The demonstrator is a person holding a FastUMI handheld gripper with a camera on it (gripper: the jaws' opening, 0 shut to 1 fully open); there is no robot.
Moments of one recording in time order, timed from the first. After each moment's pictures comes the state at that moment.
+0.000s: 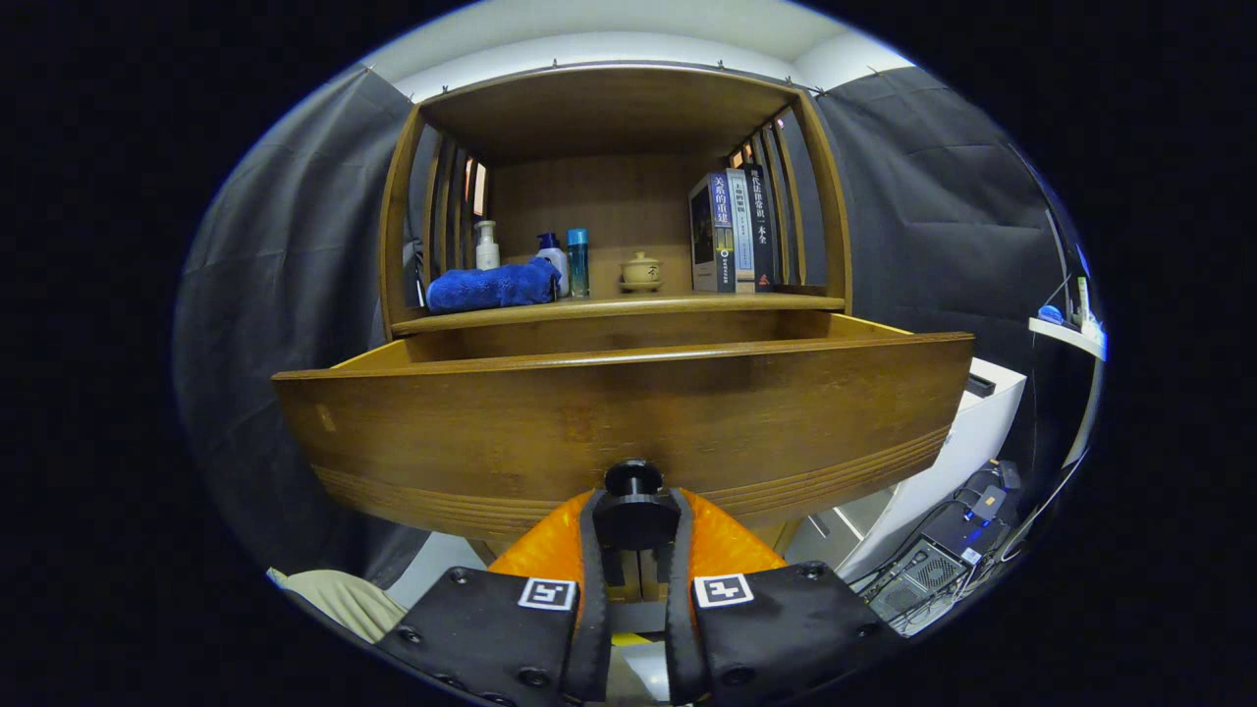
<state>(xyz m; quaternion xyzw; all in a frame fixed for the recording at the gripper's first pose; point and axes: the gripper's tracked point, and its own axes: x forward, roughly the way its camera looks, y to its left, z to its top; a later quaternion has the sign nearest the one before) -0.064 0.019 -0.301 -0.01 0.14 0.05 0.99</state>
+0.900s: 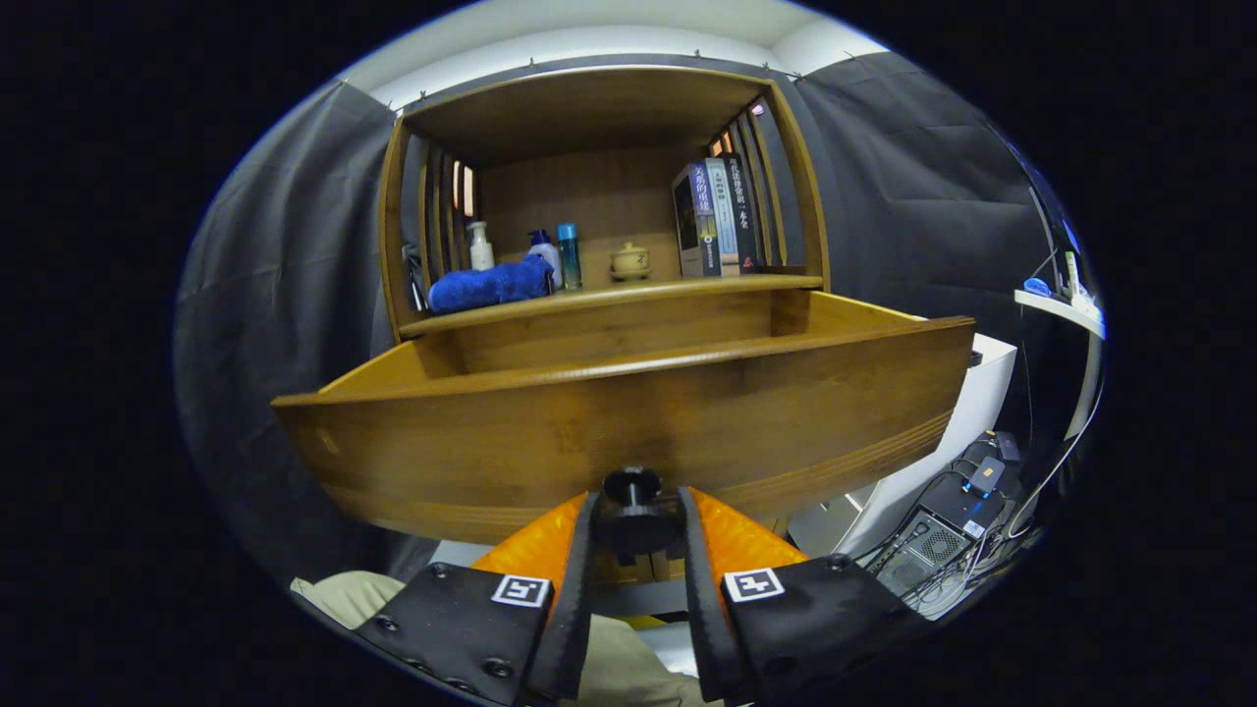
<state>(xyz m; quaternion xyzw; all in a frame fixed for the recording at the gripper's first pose) -0.091 0.017 -0.291 0.02 0.15 0.04 0.99</state>
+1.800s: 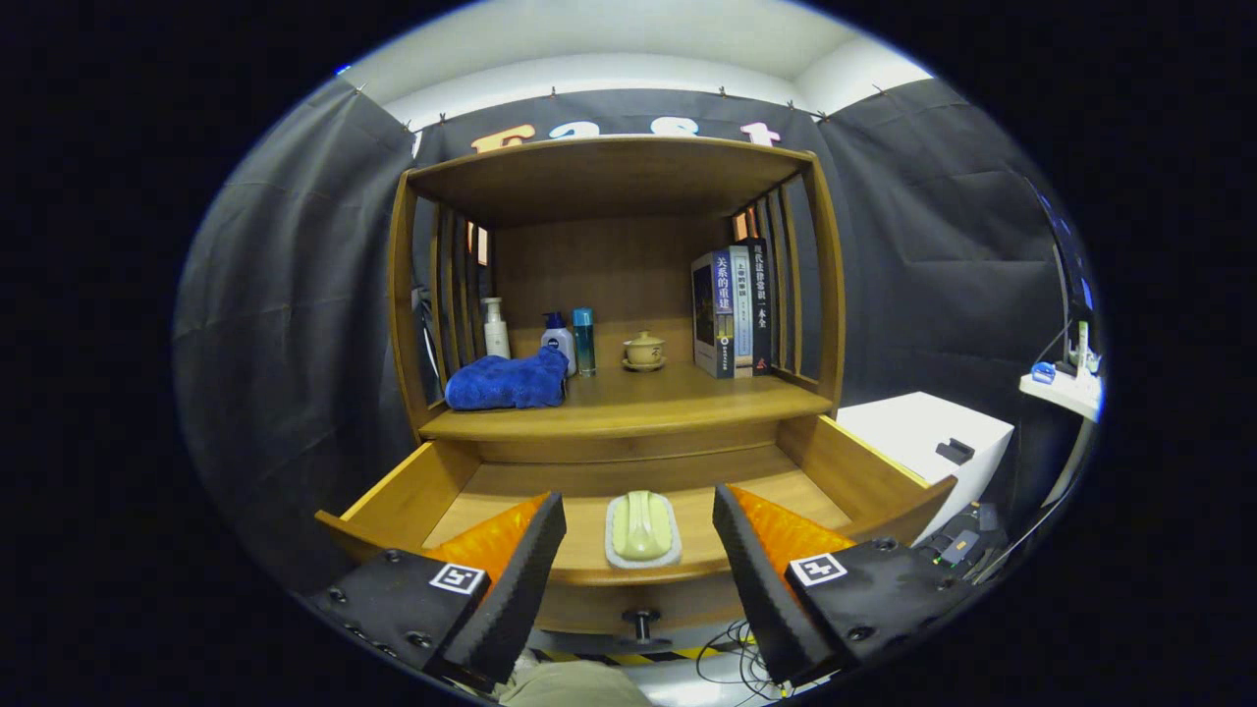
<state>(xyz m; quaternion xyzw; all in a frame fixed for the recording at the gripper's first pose) -0.055 0.035 -0.159 -0.01 0.10 0.06 0.99</state>
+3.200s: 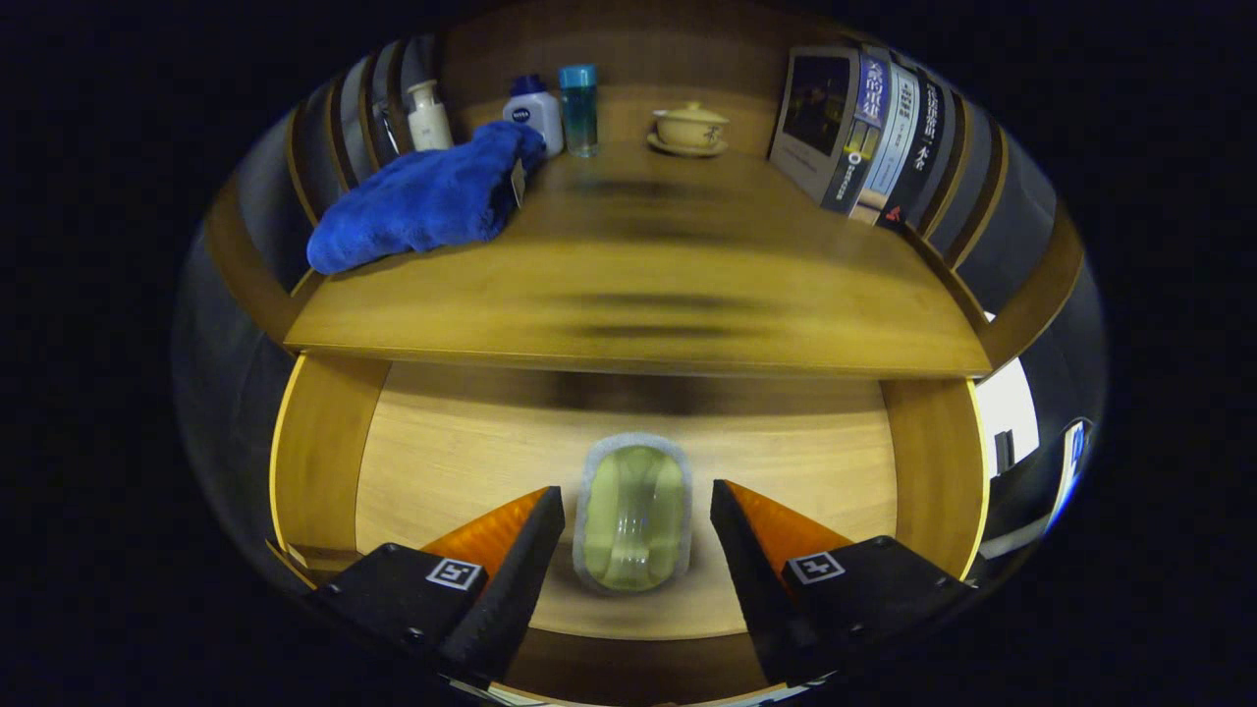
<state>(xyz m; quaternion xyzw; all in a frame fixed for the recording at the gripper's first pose) 0.085 0.040 -0.262 -0.06 0.51 0.07 0.86</state>
